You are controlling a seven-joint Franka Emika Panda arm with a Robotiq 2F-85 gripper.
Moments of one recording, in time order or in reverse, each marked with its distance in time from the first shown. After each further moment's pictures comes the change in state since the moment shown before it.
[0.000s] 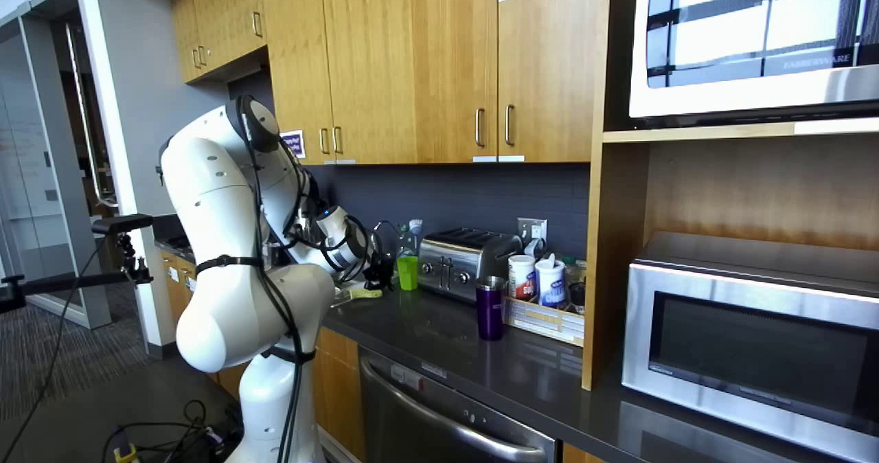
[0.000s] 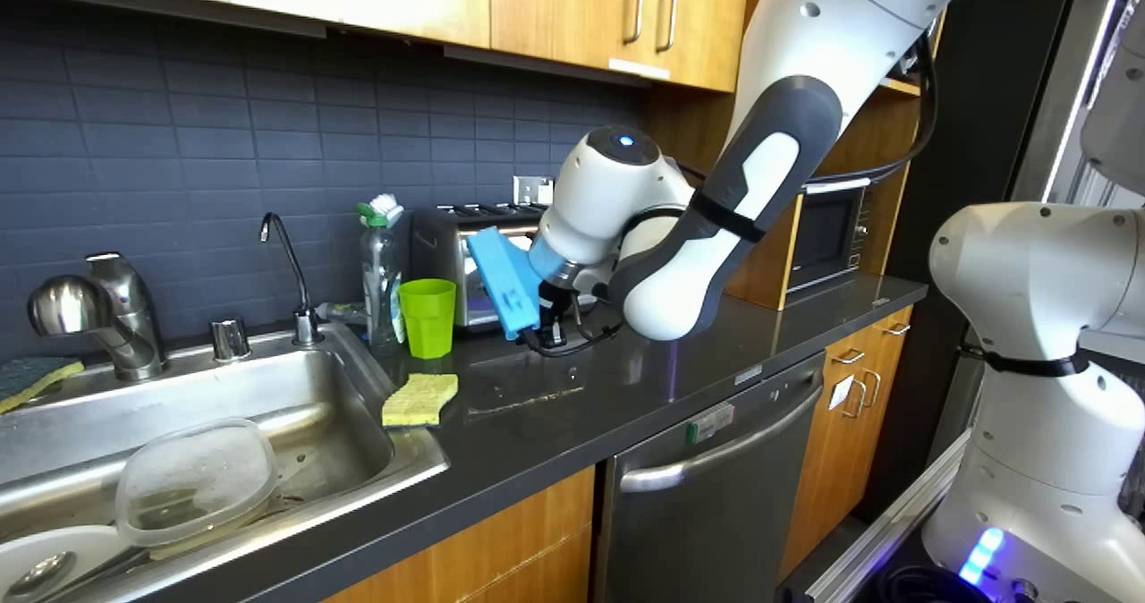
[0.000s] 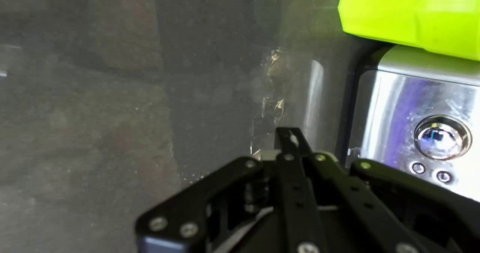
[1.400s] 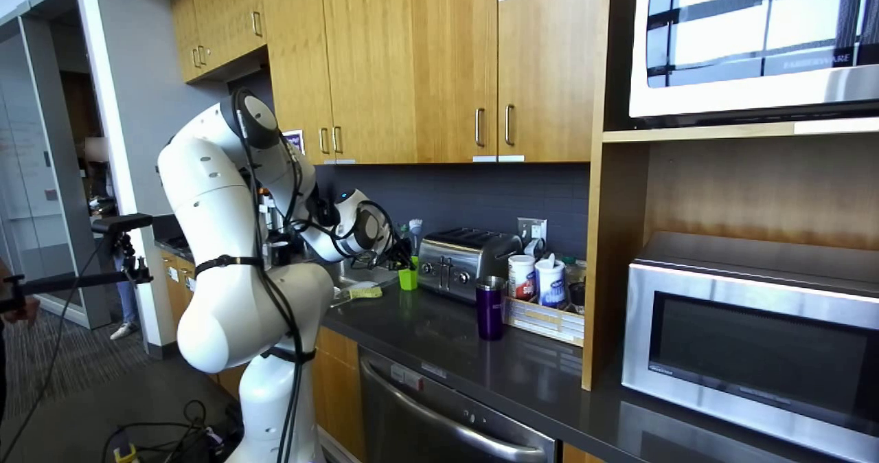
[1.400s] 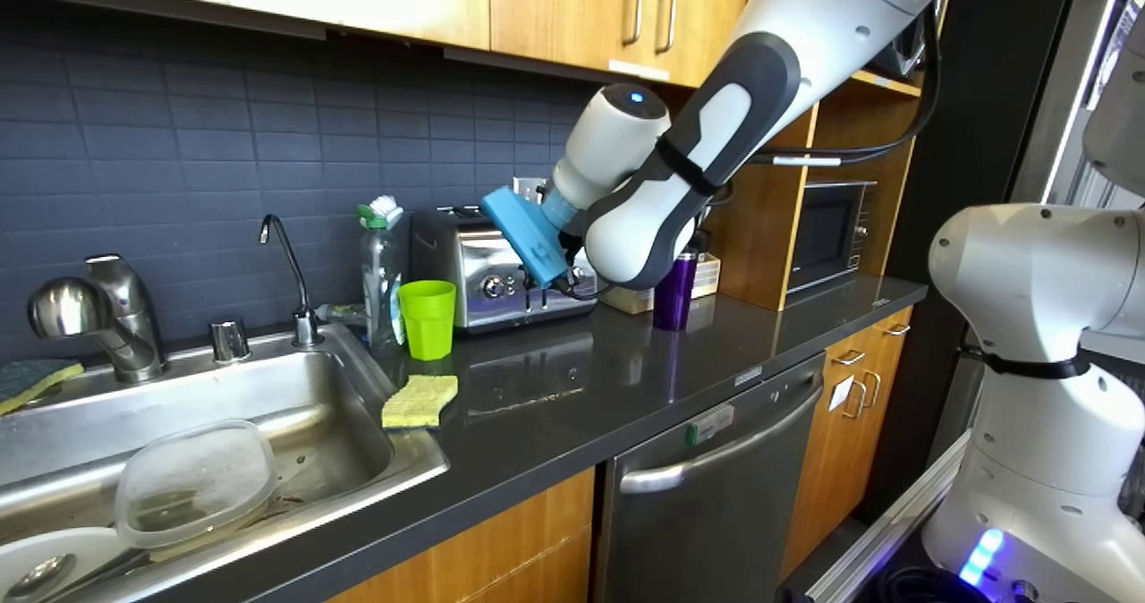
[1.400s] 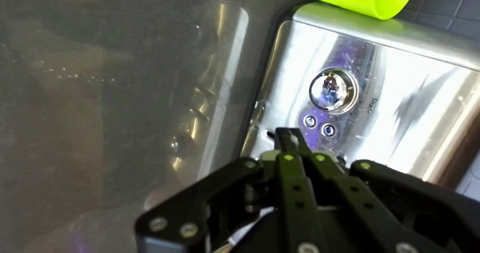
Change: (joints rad) arm 0.023 0.008 -0.131 0.043 0.272 -0.001 -0.587
